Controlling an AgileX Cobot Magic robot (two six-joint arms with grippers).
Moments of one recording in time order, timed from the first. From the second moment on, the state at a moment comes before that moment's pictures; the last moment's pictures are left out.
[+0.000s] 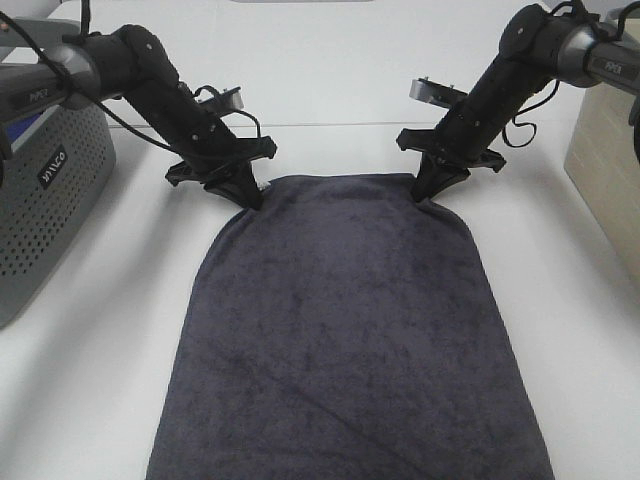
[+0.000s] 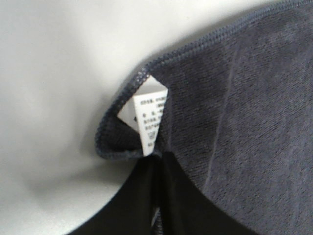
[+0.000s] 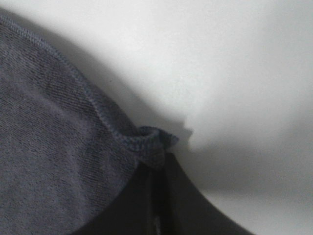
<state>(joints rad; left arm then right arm) -0.23 2.71 -2.35 -0.56 1.15 0.19 0.09 2.66 -2.29 0.42 1.21 -0.31</state>
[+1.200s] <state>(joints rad) -0.23 2.73 -2.56 -0.39 0.83 0.18 0.09 2.61 -2.31 0.40 0.68 -0.35</state>
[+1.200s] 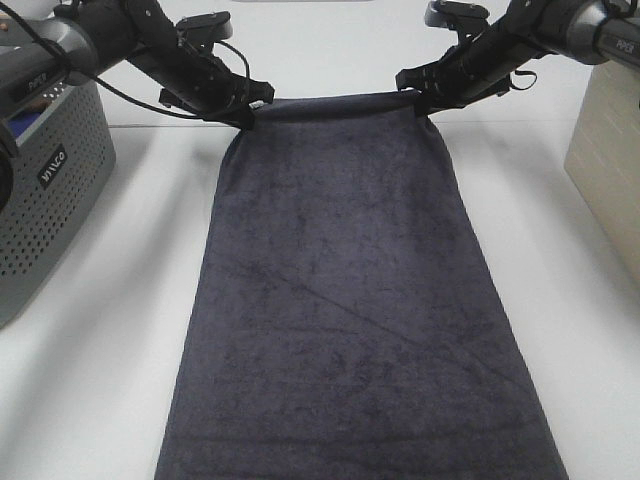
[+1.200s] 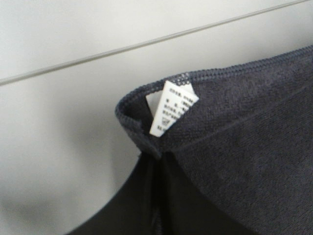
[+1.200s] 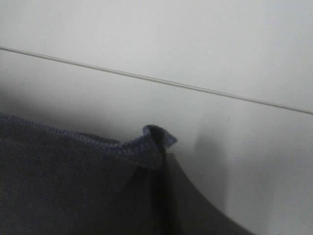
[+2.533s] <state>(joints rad) -0.23 2.77 -2.56 -0.28 0.60 0.21 0.10 2.63 -2.31 0.47 0.49 -0.38</state>
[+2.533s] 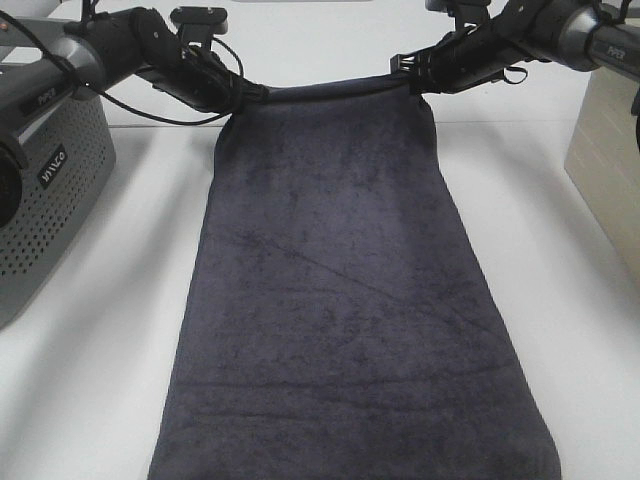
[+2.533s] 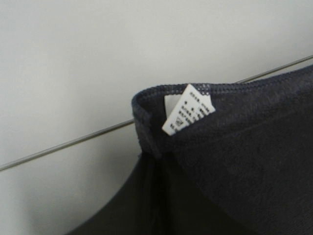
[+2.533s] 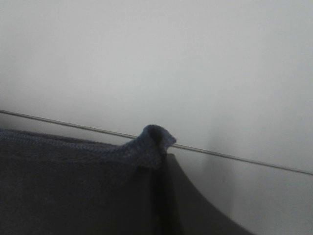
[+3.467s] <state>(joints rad) -0.23 2.83 -2.56 -0.28 0.42 0.21 0.10 2.72 -2.31 0.51 0.36 -0.40</state>
